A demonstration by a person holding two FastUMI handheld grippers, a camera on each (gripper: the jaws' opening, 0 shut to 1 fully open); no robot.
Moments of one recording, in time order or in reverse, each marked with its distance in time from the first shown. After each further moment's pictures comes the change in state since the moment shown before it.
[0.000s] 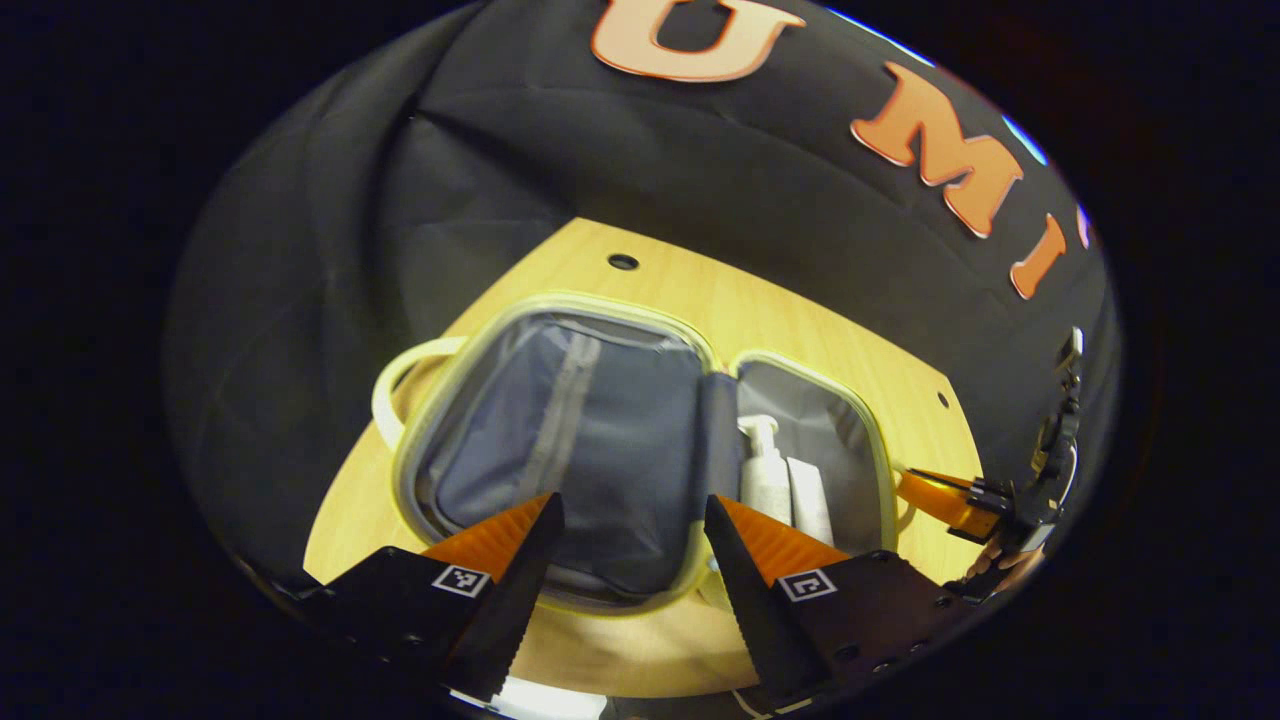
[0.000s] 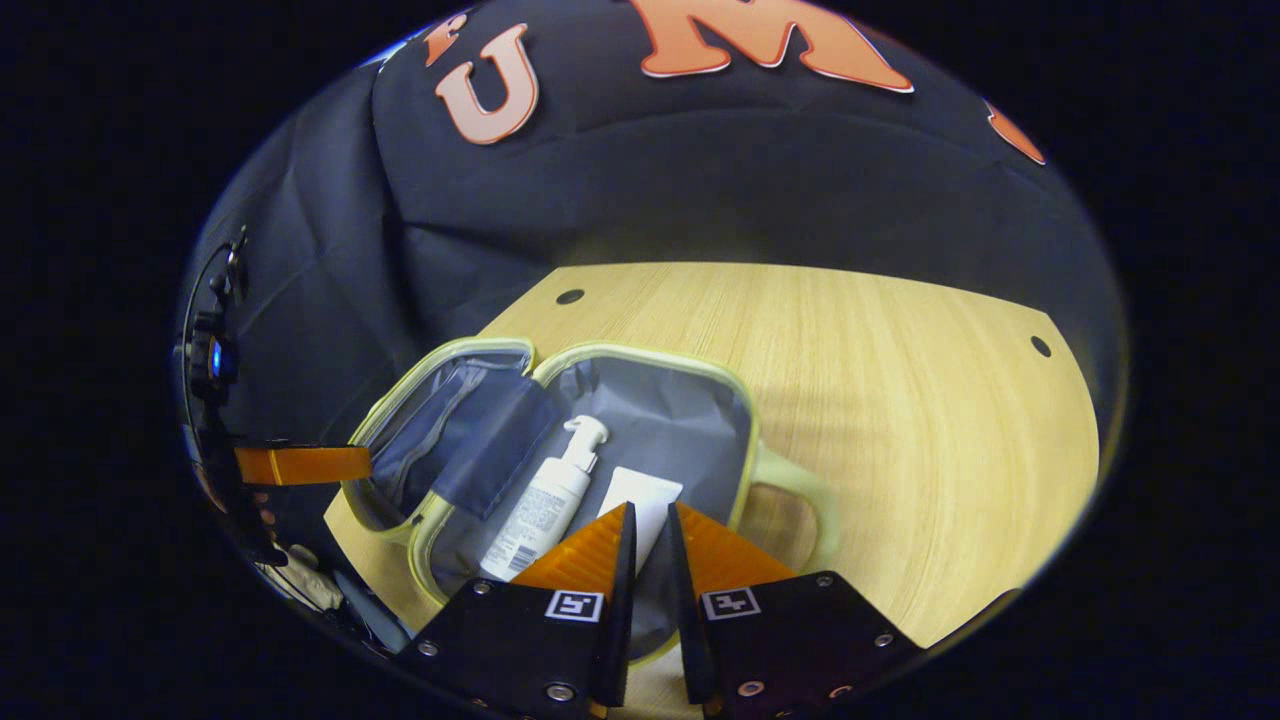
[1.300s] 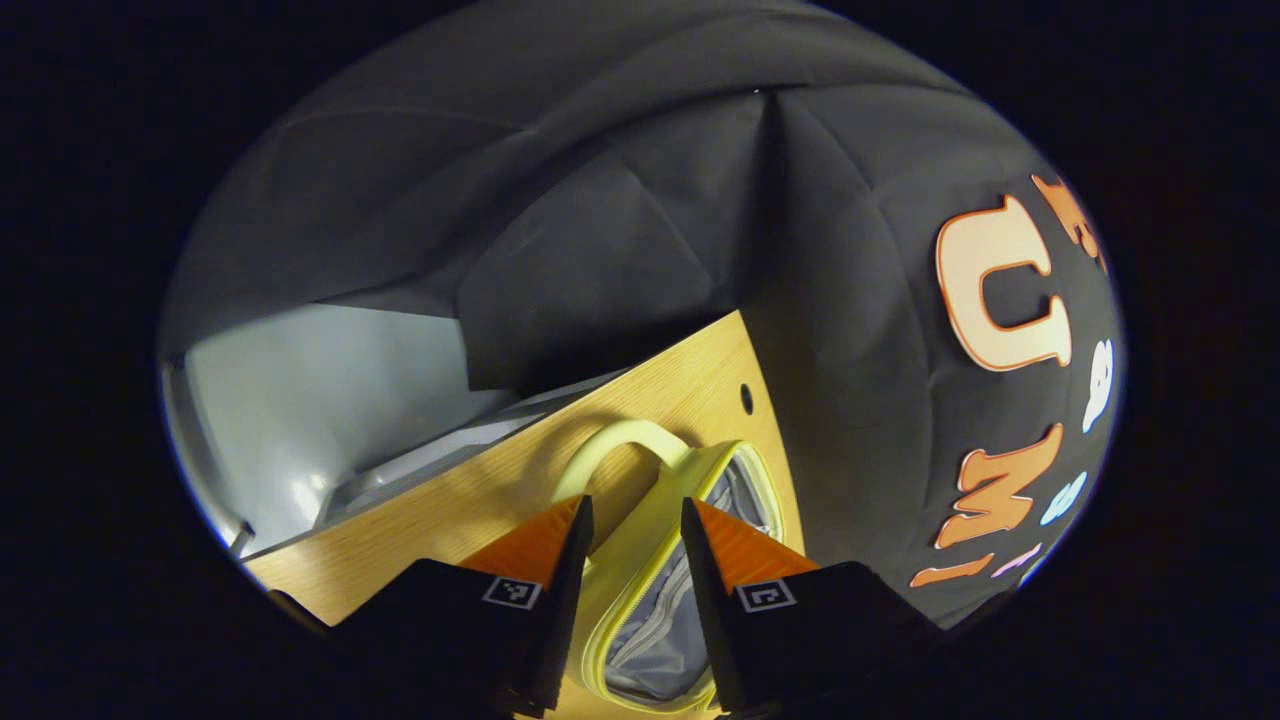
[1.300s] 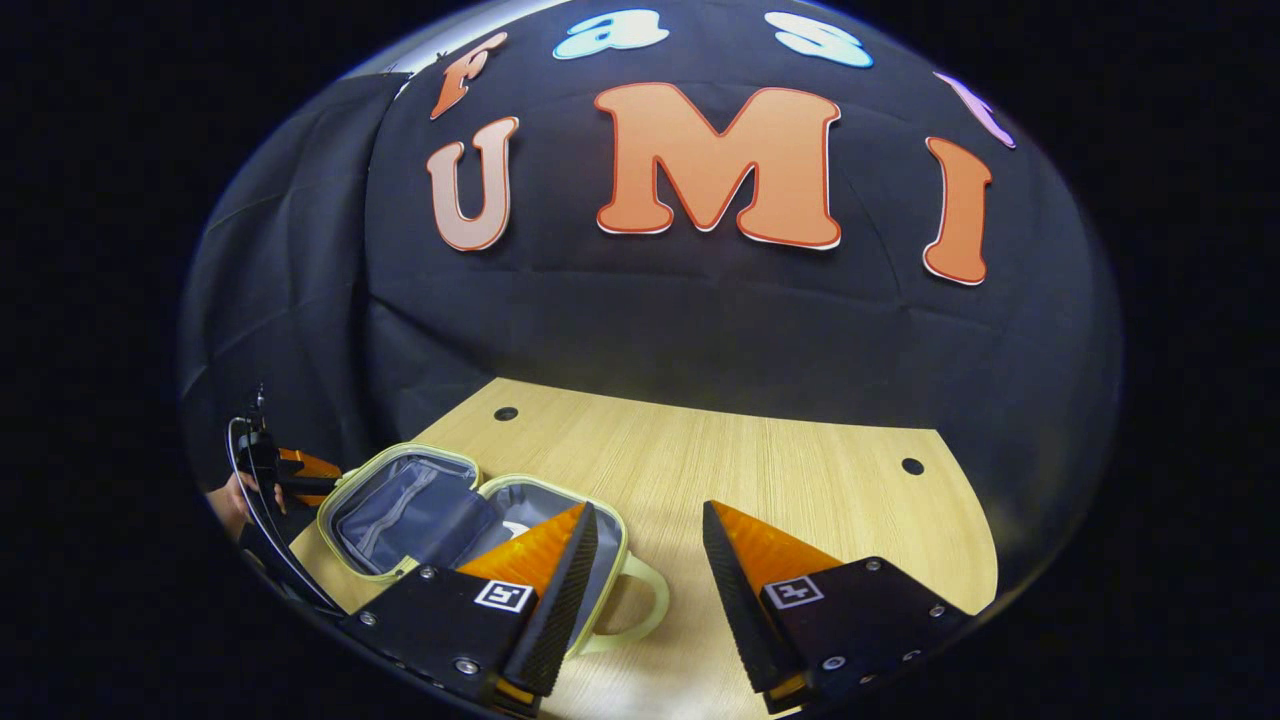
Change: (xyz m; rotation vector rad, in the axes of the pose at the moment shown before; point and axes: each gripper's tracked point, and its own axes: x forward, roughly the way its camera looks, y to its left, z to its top) left arm 0.061 0.184 0.047 -0.832 -0.114 -0.213; right arm -0.115 -0.048 0.108 -0.113 -0.286 -0.219
